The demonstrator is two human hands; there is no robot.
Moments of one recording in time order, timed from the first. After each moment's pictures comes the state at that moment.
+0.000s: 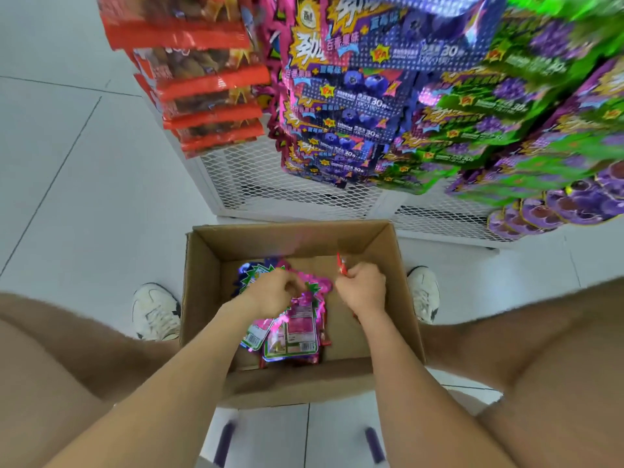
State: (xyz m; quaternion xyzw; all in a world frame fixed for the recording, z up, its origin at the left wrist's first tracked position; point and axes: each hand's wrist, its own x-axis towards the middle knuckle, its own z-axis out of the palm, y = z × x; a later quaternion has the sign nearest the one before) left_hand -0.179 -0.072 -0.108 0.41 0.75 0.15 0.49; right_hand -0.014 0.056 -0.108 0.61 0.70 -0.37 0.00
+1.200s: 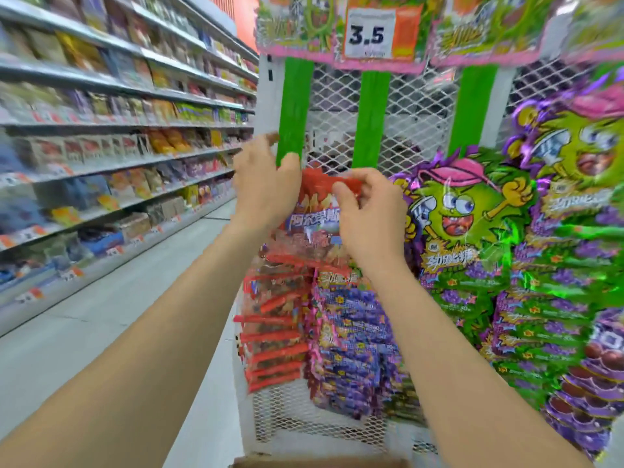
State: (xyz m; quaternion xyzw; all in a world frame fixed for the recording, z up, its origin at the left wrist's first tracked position) left_hand -0.256 -0.015 0.464 0.37 0.72 0.56 -0.17; right_hand -0.138 0.075 0.419 0.17 0.72 -0.30 -0.60
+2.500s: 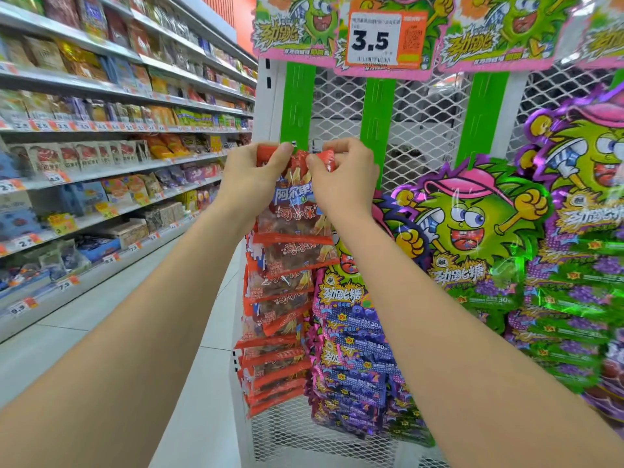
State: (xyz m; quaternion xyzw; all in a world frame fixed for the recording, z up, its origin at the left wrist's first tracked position) left_hand -0.297 -0.003 0.475 0.39 0.63 0.67 0.00; right_hand -0.215 0.105 0.469 0.24 0.70 -0.29 -0.61
